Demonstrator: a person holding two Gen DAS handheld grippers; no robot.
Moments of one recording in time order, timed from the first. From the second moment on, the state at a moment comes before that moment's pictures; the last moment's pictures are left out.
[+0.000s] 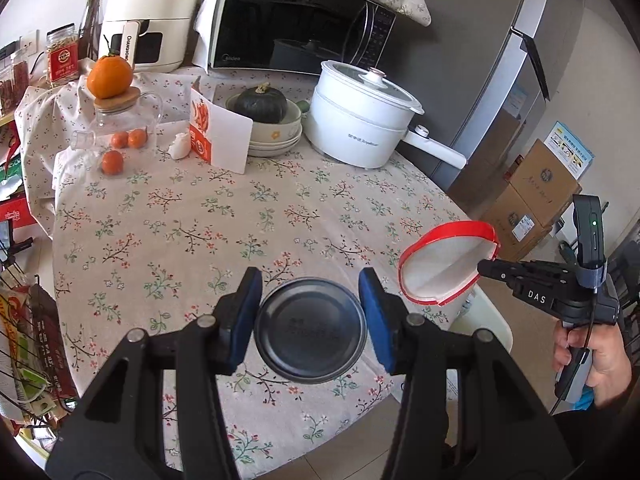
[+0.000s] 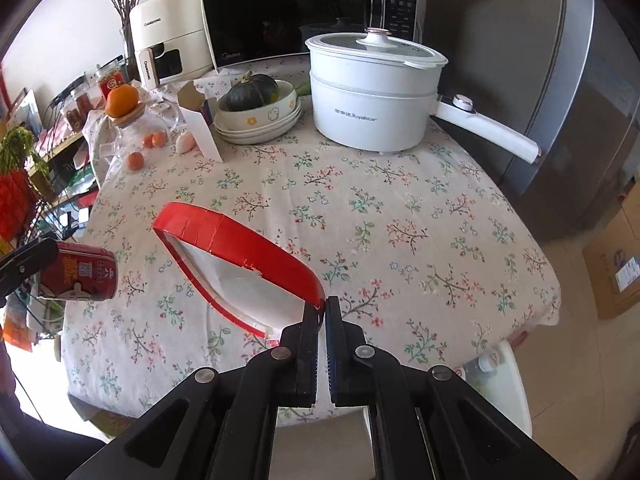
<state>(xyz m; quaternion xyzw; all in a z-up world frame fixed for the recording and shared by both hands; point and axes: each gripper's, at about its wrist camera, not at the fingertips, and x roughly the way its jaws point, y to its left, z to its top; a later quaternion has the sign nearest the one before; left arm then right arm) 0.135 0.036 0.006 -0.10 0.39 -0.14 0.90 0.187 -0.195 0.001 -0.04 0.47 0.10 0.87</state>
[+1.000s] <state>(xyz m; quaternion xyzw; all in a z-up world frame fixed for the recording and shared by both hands) 0.112 -0.210 -0.039 0.02 0.41 -0.35 0.85 0.102 -0.416 -0.056 0.04 0.56 -0.11 0.82</state>
